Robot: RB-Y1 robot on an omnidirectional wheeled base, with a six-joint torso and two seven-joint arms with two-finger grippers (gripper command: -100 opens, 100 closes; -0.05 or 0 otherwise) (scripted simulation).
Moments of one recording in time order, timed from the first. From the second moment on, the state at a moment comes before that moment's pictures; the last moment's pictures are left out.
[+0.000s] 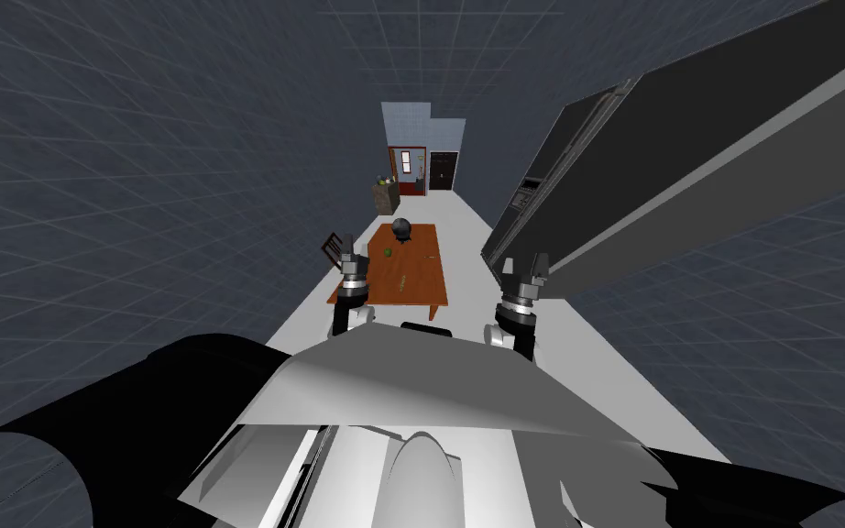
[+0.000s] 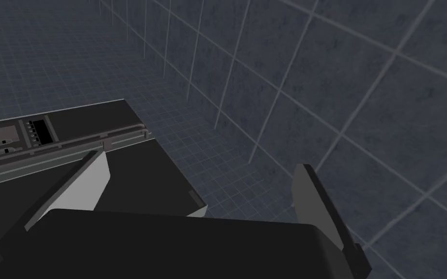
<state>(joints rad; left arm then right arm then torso) 0.53 0.03 0.03 -2.27 0.01 -0.49 -0.05 0.49 0.00 0.02 -2.21 0.09 -0.55 -0.12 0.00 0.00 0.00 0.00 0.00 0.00</state>
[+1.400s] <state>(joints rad) 0.70 0.47 0.00 -1.95 0.19 -0.37 0.01 0.49 0.00 0.02 -2.21 0.09 -0.55 -0.12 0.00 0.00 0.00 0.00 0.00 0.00</state>
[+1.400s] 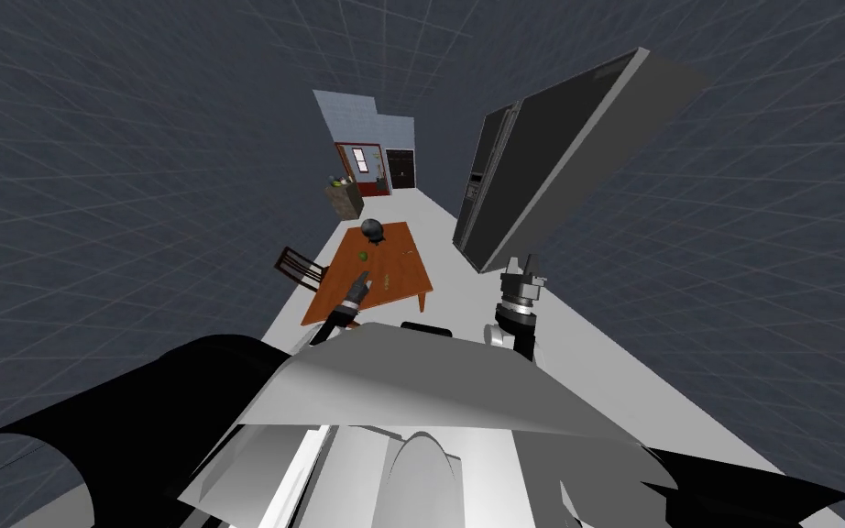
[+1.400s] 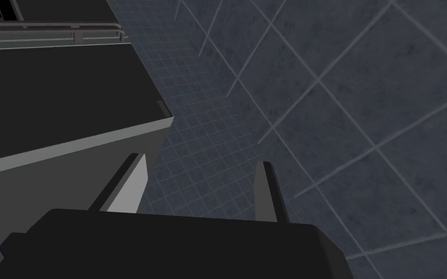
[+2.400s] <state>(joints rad) 0.77 0.69 -0.06 -1.75 0.28 -0.20 0.03 0.49 0.00 0.02 -2.21 0.09 -0.55 -0.12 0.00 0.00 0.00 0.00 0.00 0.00</state>
